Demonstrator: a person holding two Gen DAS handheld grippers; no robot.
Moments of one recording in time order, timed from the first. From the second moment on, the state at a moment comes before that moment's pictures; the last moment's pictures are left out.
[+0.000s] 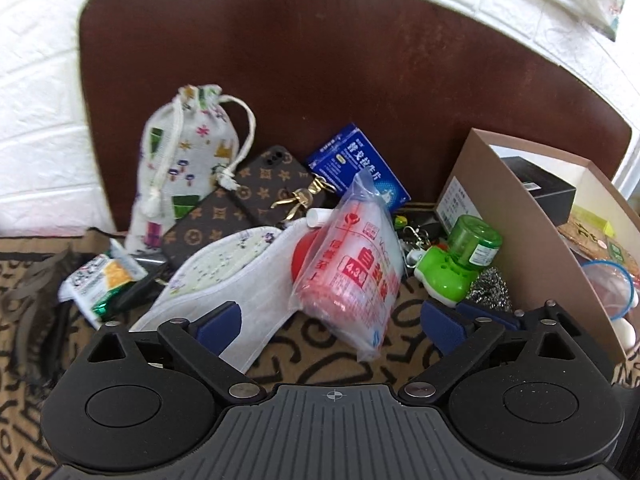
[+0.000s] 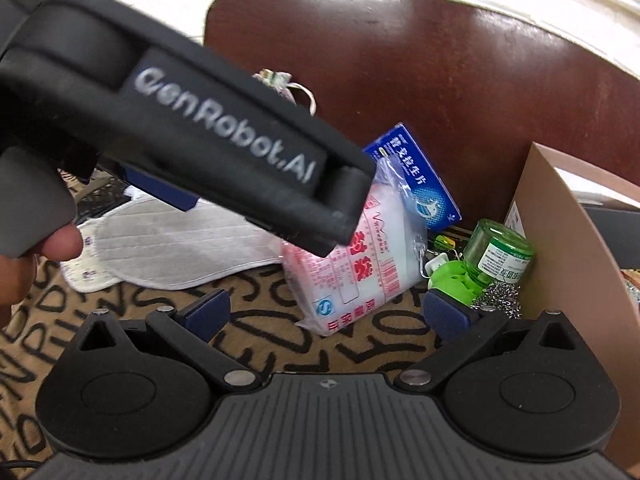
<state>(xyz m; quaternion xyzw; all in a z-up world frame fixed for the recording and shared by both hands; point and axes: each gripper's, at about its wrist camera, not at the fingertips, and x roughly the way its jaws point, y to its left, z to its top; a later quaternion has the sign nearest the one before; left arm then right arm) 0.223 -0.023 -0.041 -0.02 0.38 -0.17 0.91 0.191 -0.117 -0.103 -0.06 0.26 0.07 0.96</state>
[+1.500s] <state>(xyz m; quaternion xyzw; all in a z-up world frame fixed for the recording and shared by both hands) 0.266 -0.040 -0.045 -0.02 0.44 -0.18 0.88 0.207 -0.138 -0.103 -0.04 0.27 0.10 0.96</state>
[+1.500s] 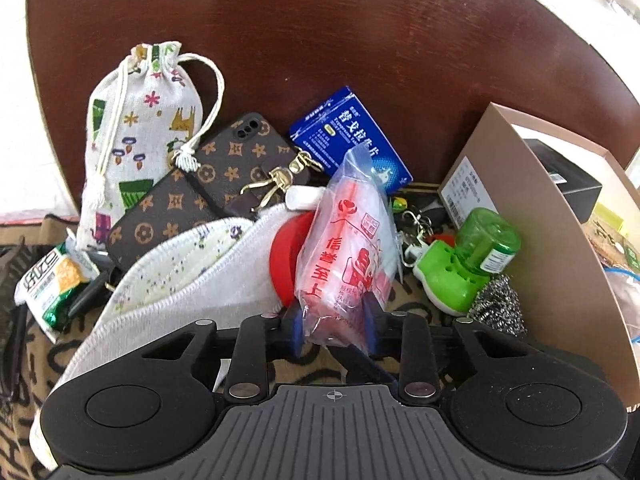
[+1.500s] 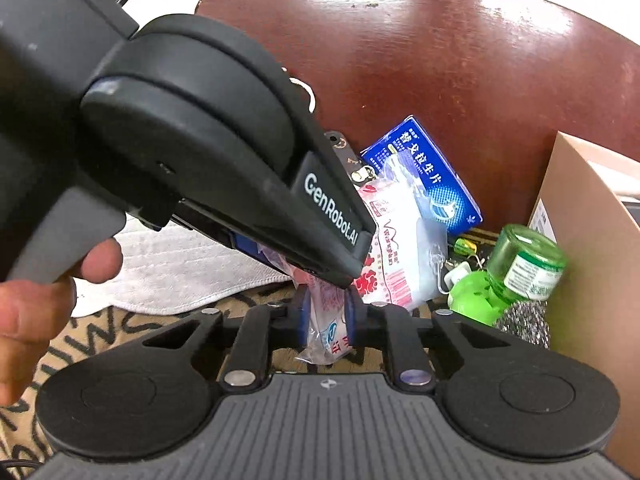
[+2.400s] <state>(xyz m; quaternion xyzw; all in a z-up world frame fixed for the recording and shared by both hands) 0.072 0.007 -0.050 -0.08 0.45 -0.17 0.87 0.020 -0.117 -0.068 -0.03 0.32 0.21 0.92</state>
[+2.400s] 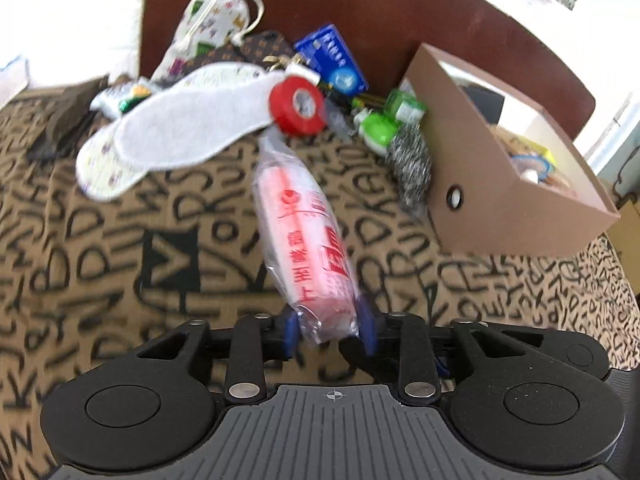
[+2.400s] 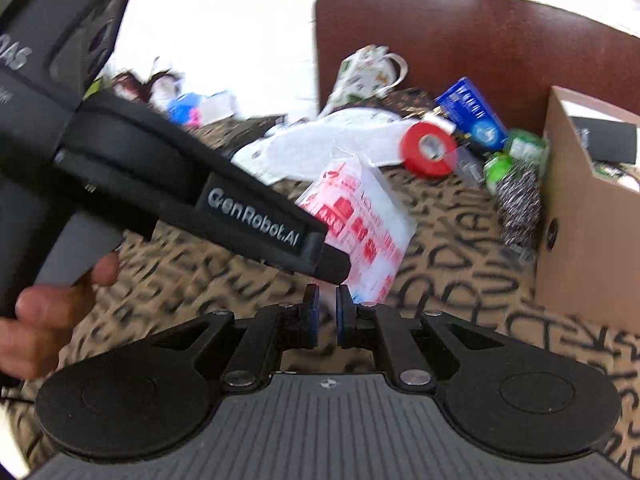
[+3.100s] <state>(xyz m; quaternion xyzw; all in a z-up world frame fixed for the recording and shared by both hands) 0.124 0.021 -0.070 -0.07 0.48 -0.17 0.86 0.062 -0.106 -0.090 -0.01 0.34 0.20 0.92</state>
